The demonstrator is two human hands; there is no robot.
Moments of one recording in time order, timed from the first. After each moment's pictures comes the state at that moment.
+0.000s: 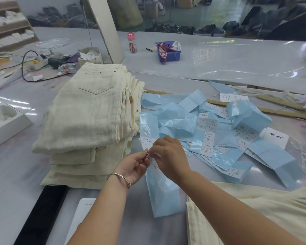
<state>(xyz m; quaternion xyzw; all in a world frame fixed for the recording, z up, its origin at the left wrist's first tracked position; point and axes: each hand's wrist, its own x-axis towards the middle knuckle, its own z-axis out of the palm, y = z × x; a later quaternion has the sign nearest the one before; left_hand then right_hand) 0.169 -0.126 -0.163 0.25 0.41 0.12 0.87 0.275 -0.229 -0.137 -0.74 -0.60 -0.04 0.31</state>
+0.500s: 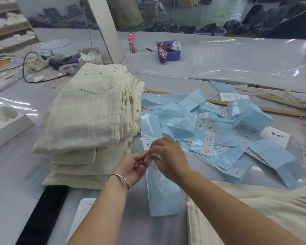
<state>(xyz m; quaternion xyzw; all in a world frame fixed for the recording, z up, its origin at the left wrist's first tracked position) 0.167 -0.123 -0.167 0.24 0.42 0.11 0.87 0.273 -0.229 -0.136 -0.73 -0.61 0.01 0.33</state>
